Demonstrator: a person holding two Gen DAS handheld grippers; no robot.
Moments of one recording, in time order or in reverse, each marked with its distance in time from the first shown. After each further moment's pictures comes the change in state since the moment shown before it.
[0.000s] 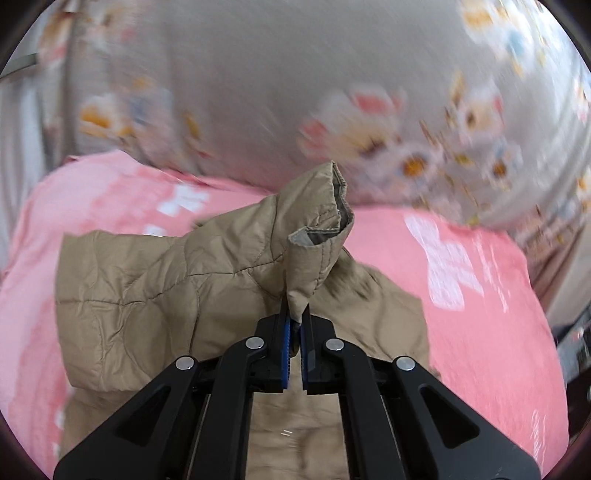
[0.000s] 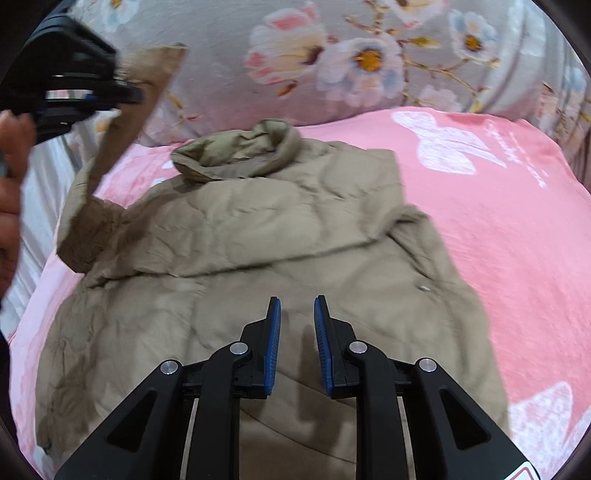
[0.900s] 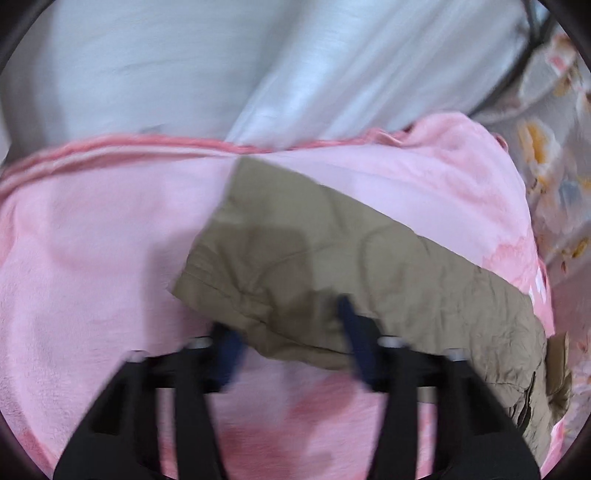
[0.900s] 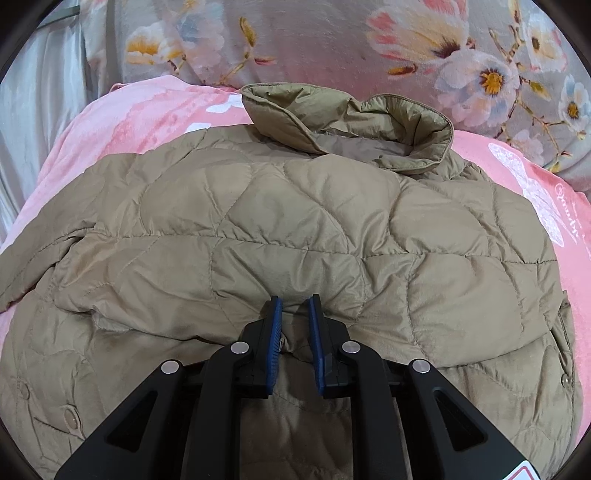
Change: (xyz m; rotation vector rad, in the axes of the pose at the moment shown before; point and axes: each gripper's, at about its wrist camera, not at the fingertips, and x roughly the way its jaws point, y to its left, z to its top) left arm -0.123 0.462 -0.189 -0.859 0.005 0.611; right arm 0.116 0.155 0.029 -0.251 0.069 -0.019
